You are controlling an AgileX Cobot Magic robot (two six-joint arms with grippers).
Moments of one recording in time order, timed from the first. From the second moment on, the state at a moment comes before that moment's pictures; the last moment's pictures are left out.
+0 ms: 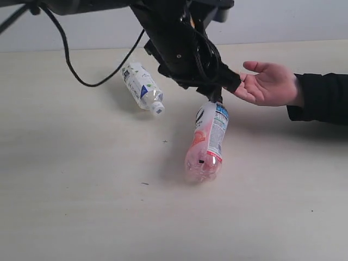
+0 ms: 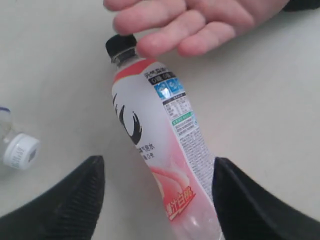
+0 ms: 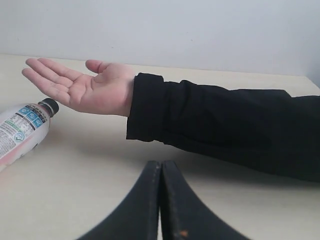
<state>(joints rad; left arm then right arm) -0.81 2.05 -1.74 -0.07 0.90 -0.02 0.15 0.00 0.00 0.05 0.35 -0.12</state>
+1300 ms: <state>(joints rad) -0.87 2.26 -1.75 -0.07 0.88 -0.23 0.15 0.00 0.00 0.05 0.35 -0.12</state>
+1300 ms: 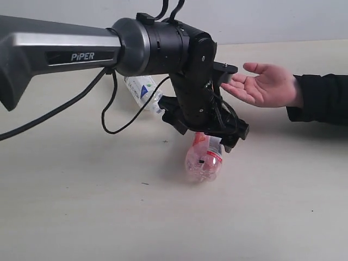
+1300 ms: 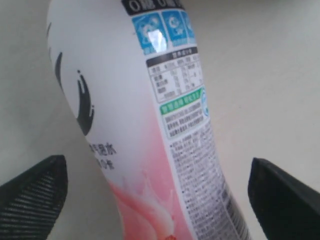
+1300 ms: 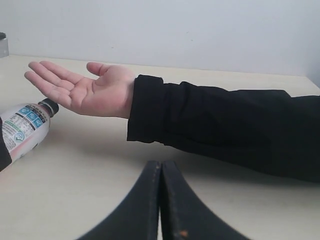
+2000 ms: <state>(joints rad) -0.86 2.29 -1.76 -0.07 0.90 -0.27 0.15 0.00 0.00 0.05 0.35 -0.12</state>
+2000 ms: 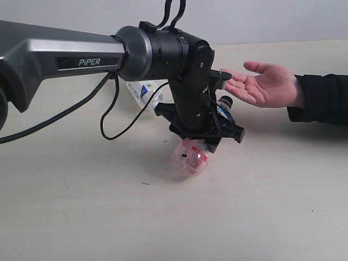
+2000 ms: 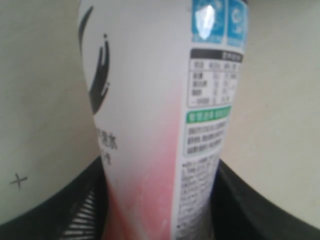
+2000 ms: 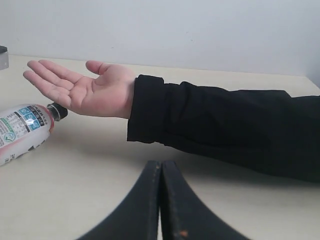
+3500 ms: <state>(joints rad) -0.80 2.05 -1.79 0.07 0.81 -0.43 0.15 0.00 0.00 0.05 0.35 -0.12</state>
